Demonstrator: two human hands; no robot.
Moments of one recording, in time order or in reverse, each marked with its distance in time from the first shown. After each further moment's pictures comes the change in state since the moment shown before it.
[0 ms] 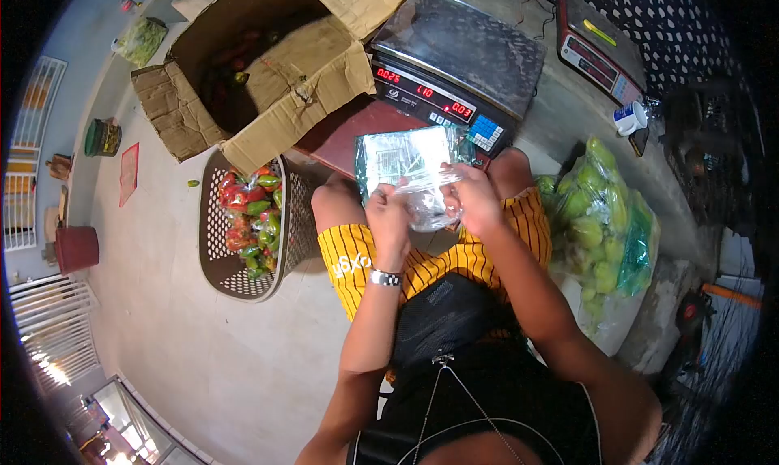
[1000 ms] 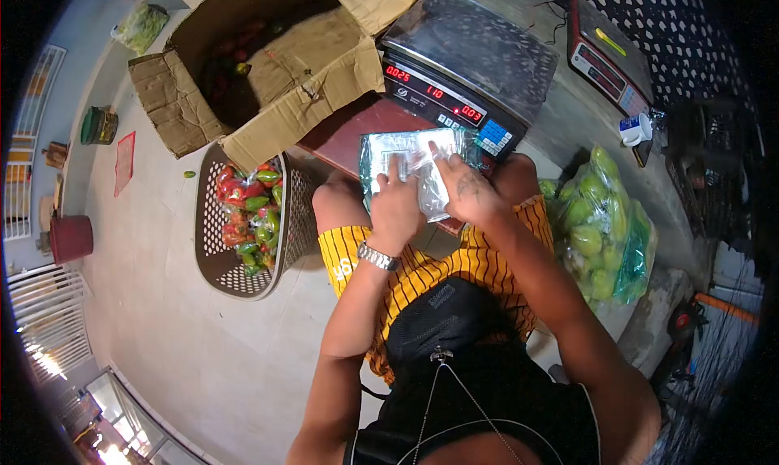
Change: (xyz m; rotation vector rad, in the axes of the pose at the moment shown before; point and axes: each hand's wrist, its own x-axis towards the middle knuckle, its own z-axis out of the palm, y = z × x) left_hand 0.024 0.038 0.003 1.485 -0.423 0.475; right_hand 0.025 -0.013 0.003 -1.482 -0.284 -0.507
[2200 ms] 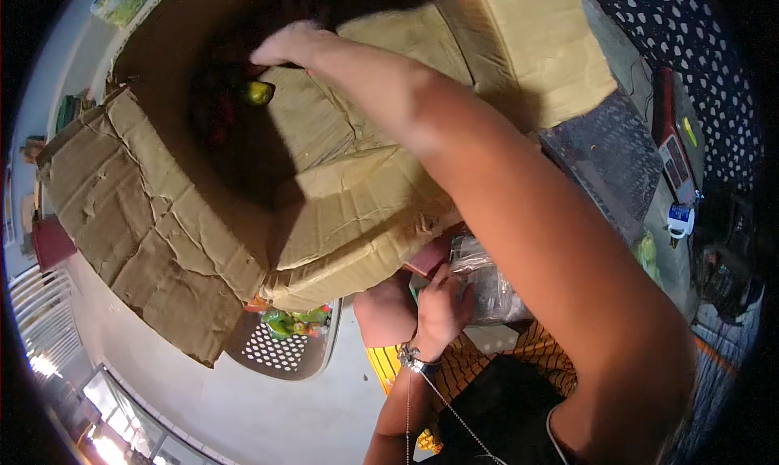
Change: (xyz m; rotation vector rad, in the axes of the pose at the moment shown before) left_hand 0.041 -0.111 0.052 -1.004 0.130 -0.169; right_hand 0.552 -0.238 -0.029 0.040 -0.202 -0.042
